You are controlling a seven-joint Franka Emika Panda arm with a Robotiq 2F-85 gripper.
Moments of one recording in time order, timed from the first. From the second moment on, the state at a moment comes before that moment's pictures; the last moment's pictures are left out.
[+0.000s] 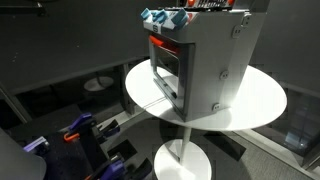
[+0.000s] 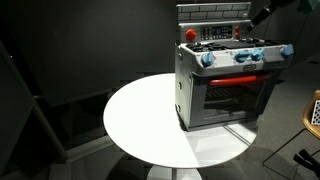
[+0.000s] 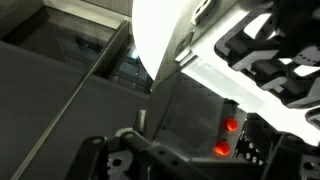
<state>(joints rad) -0.03 -0.11 -0.19 -2.21 -0.02 2.77 -0.45</state>
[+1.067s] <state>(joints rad) -0.06 -0.01 -0.16 -2.12 -0.03 2.81 -0.43</state>
